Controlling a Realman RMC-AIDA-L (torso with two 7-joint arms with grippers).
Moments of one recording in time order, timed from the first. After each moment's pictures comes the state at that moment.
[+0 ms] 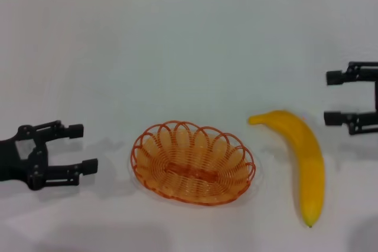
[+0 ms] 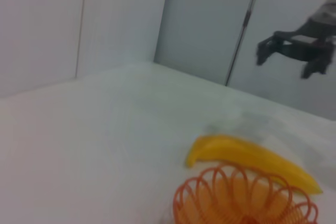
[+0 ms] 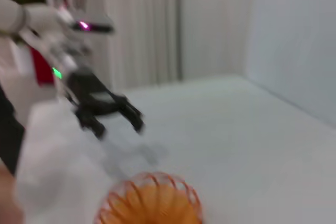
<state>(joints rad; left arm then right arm) -0.47 -2.04 0.27 0.67 2.39 1.85 -1.17 0.52 2.02 -0.33 -0.99 -2.32 -2.02 1.30</state>
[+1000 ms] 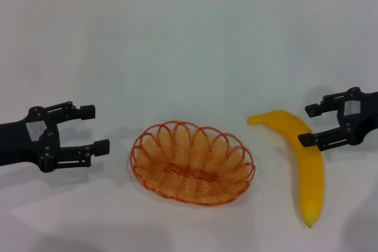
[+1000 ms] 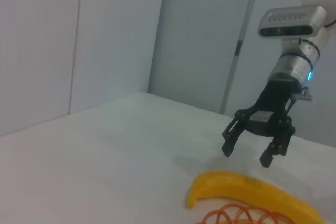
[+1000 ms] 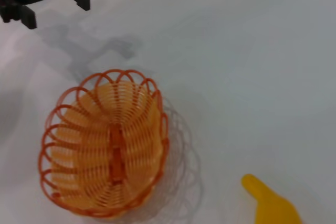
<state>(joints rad) -0.51 -2.03 0.27 0.62 2.34 1.85 -1.16 0.58 2.02 -0.56 -0.86 -2.49 -1.72 1.52</state>
